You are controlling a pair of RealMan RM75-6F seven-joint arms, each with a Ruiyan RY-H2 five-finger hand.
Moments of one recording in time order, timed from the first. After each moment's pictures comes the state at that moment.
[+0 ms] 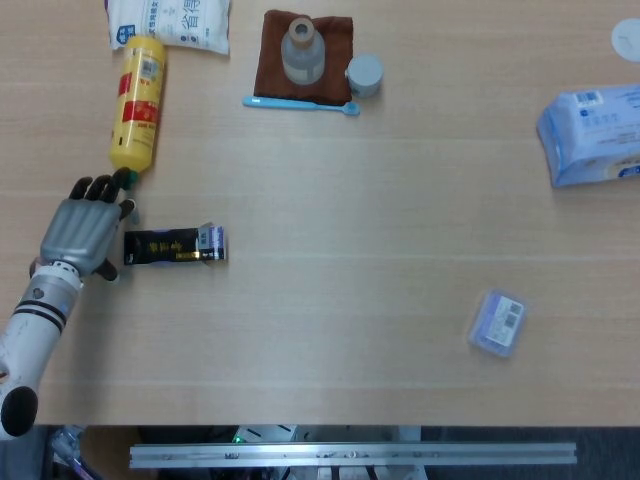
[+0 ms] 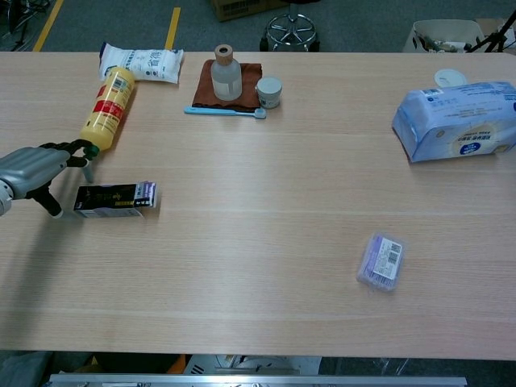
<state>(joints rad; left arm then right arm) -0.50 -1.41 0.00 -1.42 1.06 0.88 0.34 0.13 -1.16 0.16 -1.52 -1.42 1.48 0.11</state>
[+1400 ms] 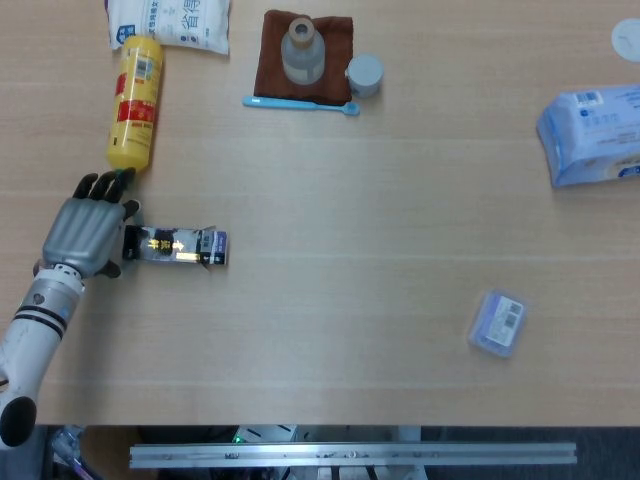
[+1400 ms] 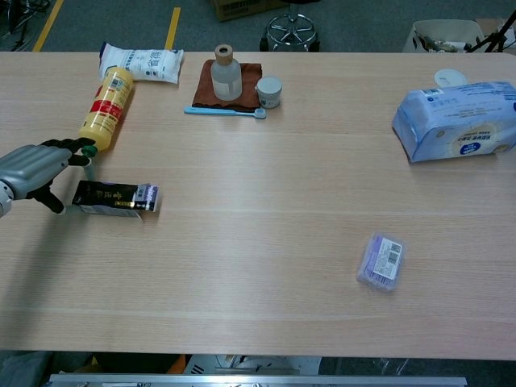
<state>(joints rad) -0.48 -1.41 0.01 -1.43 1.14 0.94 0.31 0.13 -1.16 0.16 -1.52 -1.42 1.49 0.12</state>
